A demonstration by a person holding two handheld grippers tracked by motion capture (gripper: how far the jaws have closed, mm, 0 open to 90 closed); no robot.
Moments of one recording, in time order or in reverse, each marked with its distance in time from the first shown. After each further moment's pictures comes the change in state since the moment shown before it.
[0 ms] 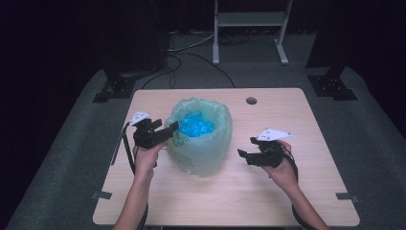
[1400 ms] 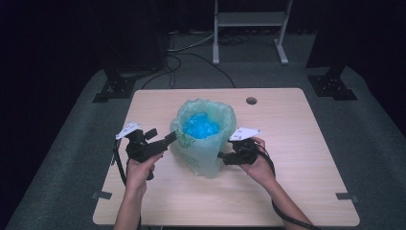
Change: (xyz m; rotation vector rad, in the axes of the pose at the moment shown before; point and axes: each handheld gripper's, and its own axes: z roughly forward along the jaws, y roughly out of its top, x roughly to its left) left arm -0.002 -0.019 -0.036 -0.044 -0.128 -0.077; right arm 0.042 0.028 0.050 0.016 0.089 -0.119
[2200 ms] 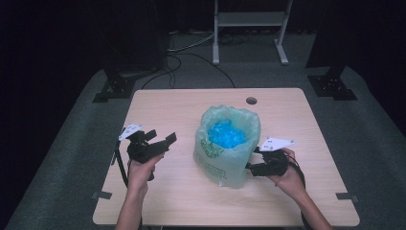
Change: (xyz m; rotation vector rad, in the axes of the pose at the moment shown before) left arm 0.001 -0.005 0.003 0.005 0.048 0.011; right arm -0.023 -0.050 -0.065 0.030 -0.001 0.037
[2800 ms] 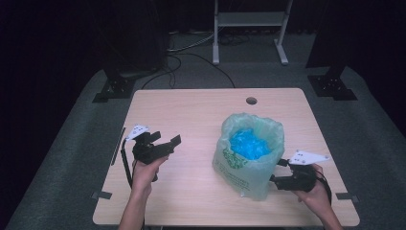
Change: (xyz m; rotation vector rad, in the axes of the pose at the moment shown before) left arm -0.005 -0.007 0.011 0.030 0.000 0.022; right arm -0.010 -0.051 -0.062 -0.051 0.001 0.092
